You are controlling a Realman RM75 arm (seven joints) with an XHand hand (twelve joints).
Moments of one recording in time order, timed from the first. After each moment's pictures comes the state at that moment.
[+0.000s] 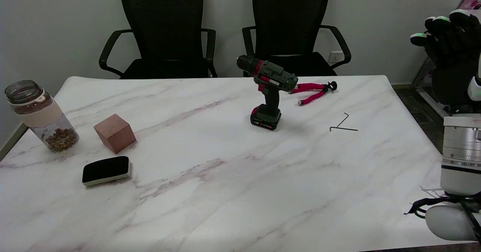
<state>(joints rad) -0.12 -0.53 0.80 -1.29 -1.65 1.81 1.55</state>
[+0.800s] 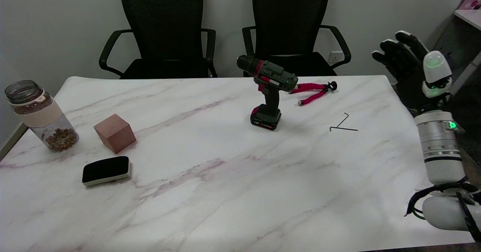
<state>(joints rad) -0.08 -0.55 0.85 -1.23 -1.64 1.44 1.59</state>
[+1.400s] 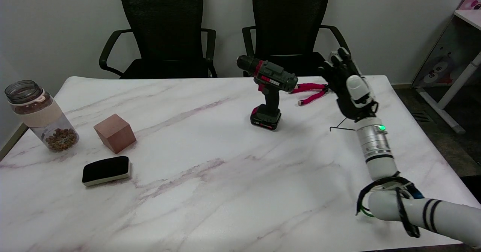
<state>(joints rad) 0.20 -0.83 0.70 -1.01 -1.73 1.20 1.61</state>
